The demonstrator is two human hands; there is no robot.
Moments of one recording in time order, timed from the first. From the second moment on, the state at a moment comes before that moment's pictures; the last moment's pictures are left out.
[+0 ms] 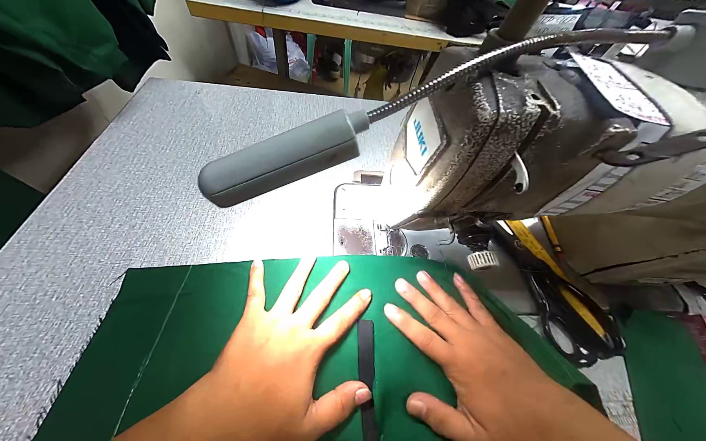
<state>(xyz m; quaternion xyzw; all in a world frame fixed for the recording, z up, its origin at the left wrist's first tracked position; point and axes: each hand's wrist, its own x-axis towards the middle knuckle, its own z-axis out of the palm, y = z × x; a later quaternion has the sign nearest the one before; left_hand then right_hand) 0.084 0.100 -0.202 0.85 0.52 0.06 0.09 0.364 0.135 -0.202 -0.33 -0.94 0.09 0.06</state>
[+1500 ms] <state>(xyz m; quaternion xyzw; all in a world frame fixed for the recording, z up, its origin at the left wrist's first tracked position) 0.091 0.186 -0.181 0.96 0.26 0.09 -0.02 0.328 0.090 -0.195 -0.44 -0.87 0.08 0.21</state>
